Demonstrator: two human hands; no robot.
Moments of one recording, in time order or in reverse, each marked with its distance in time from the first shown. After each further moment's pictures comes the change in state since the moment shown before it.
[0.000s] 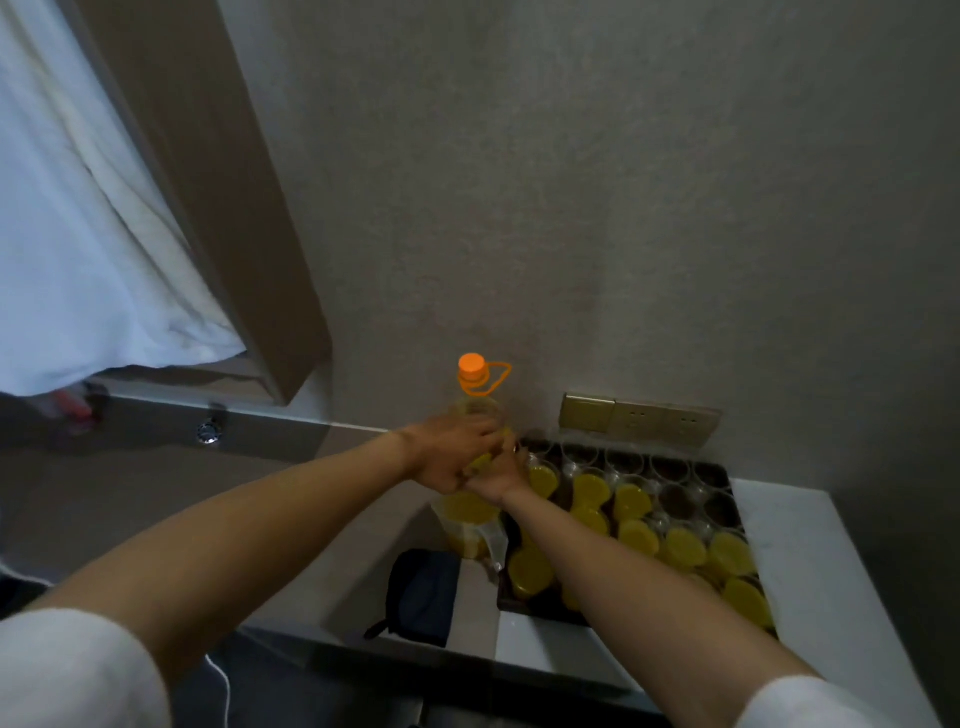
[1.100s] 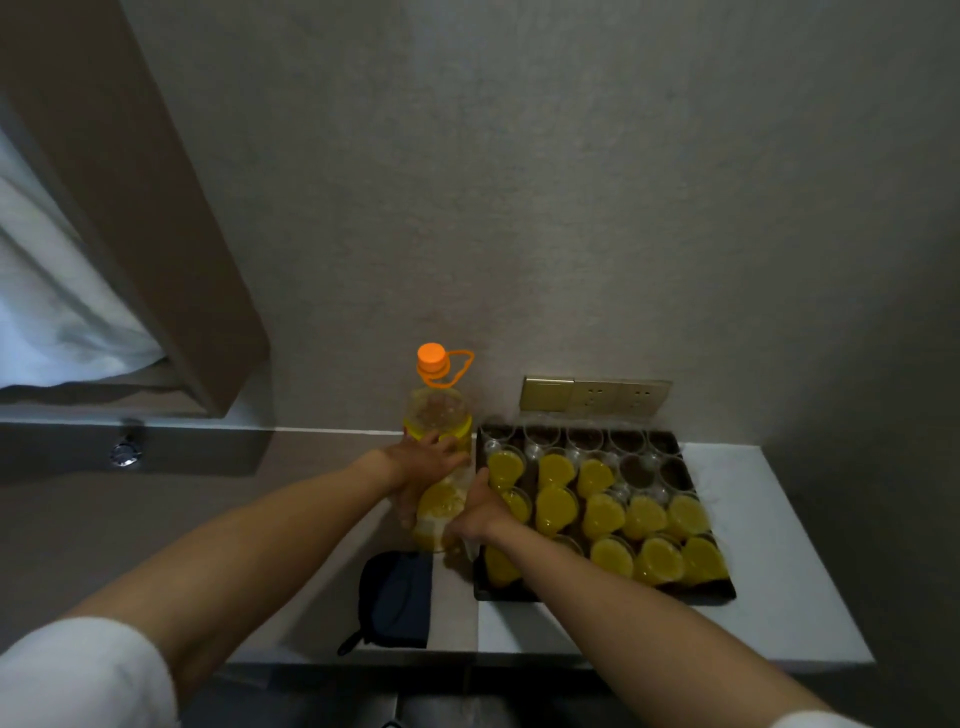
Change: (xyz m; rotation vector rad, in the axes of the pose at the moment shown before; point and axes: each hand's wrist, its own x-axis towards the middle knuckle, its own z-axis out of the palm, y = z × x) left_hand 0.028 -0.008 0.046 0.187 -0.308 -0.056; right_hand -0.015 0.038 0.025 -0.152 -0.118 0.140
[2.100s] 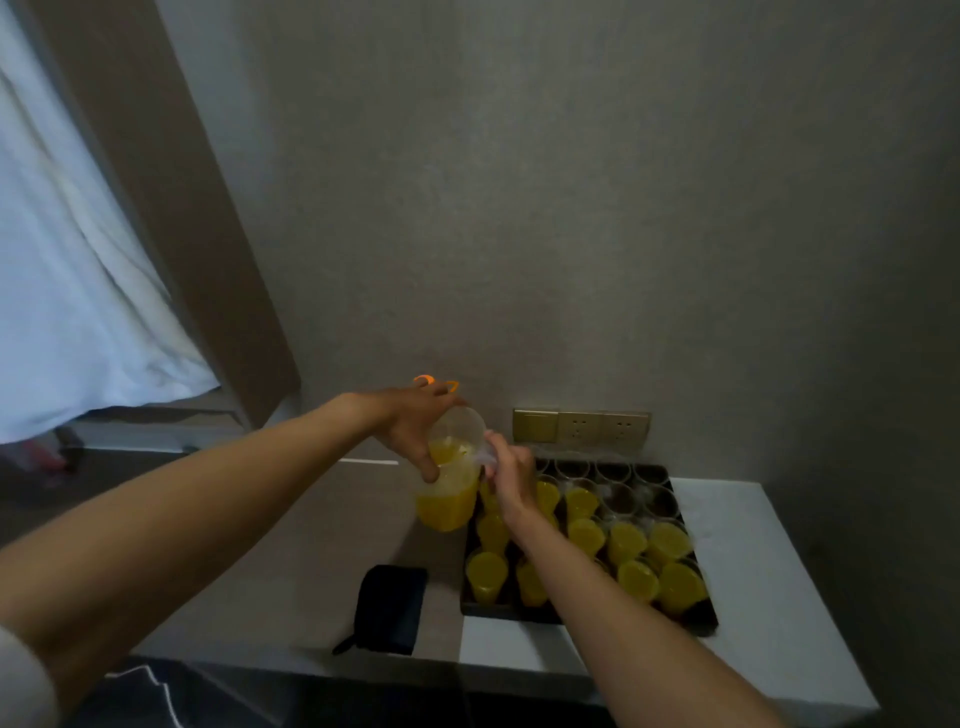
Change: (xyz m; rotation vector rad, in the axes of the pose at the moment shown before) left_hand -0.082 0.026 -0.133 -0.195 0.184 -0.223; right_hand -0.098 0.003 -0.088 1.030 0.409 -0.270
